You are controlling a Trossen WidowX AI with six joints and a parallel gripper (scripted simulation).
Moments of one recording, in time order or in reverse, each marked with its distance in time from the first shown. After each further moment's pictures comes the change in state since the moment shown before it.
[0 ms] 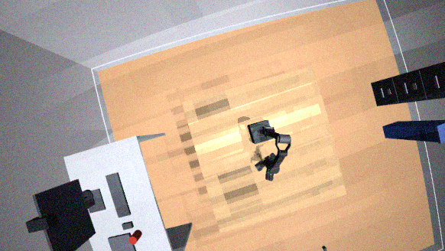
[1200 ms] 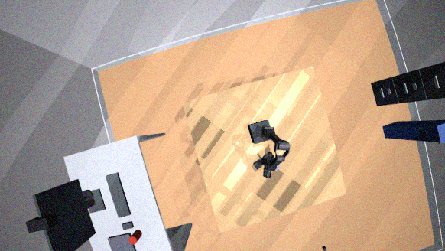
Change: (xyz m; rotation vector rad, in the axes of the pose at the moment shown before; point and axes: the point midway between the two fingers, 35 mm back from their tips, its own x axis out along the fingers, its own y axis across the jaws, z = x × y) arm 0.060 -0.001 0.001 0.000 -0.004 -0.003
